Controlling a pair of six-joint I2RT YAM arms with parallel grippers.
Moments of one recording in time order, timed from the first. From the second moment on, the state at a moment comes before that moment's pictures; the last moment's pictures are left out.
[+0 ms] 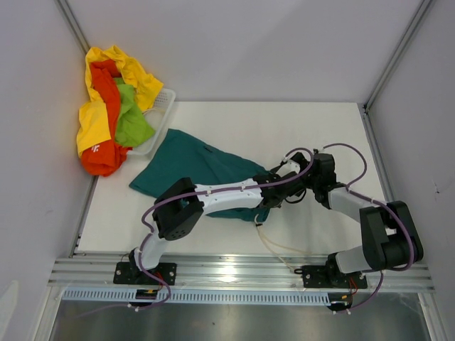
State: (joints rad) left arm -1.14 2.12 1.67 -0.59 -0.50 -0.47; right arm 0.22 1.41 0.59 0.21 -0.38 1.01
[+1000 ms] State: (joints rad) left arm -1.14 2.09 1.62 -0.51 -0.53 -0.44; right arm 0.27 1.50 0.60 0.23 -0.36 1.03
